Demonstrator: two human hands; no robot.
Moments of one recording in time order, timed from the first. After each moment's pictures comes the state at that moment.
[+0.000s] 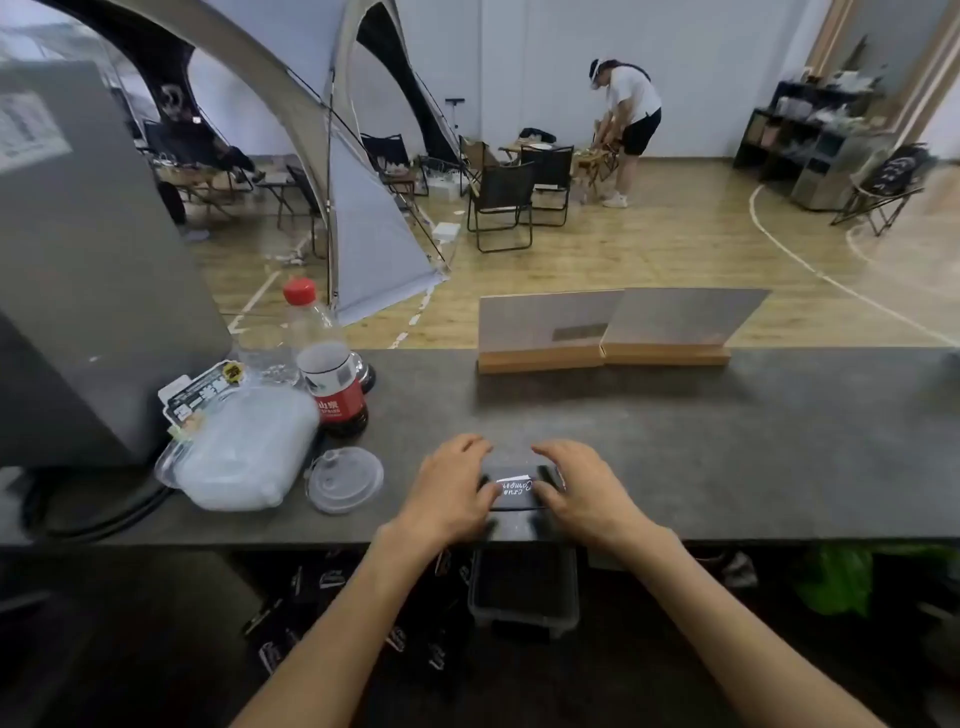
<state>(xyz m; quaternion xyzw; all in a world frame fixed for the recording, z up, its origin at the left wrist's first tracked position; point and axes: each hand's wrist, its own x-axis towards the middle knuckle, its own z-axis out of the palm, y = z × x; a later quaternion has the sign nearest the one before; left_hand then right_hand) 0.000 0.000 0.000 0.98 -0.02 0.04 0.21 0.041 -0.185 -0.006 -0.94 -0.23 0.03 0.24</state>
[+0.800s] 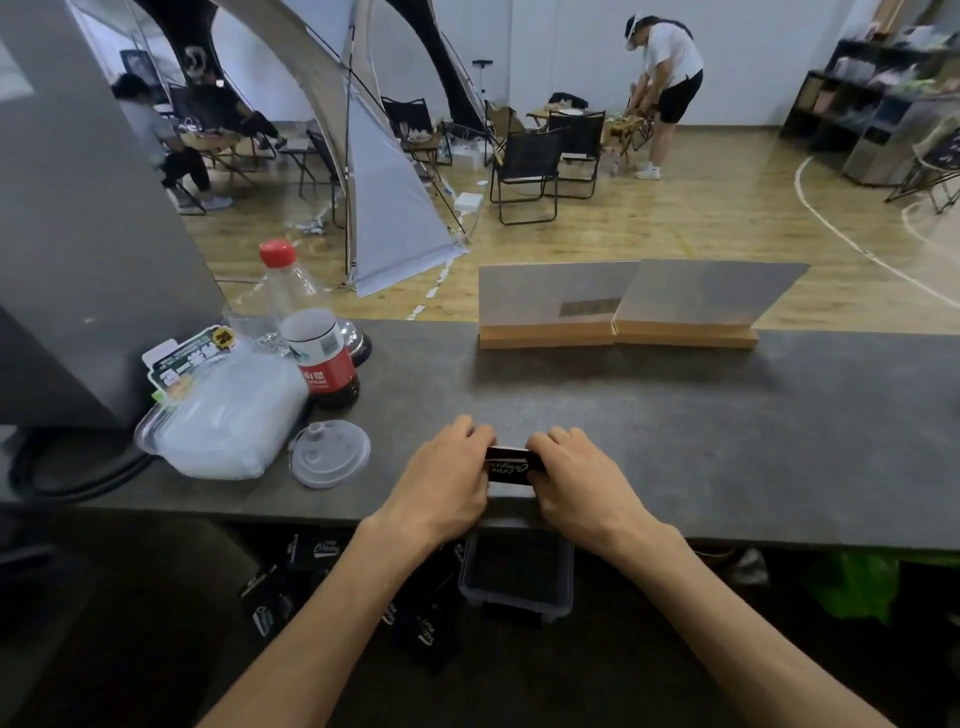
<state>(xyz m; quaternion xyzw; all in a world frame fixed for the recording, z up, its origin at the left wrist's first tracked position) -0.014 -0.018 0.005 0.98 -0.05 0.06 0.19 0.035 -0.189 -0.004 -0.93 -0.32 -0.01 0.17</state>
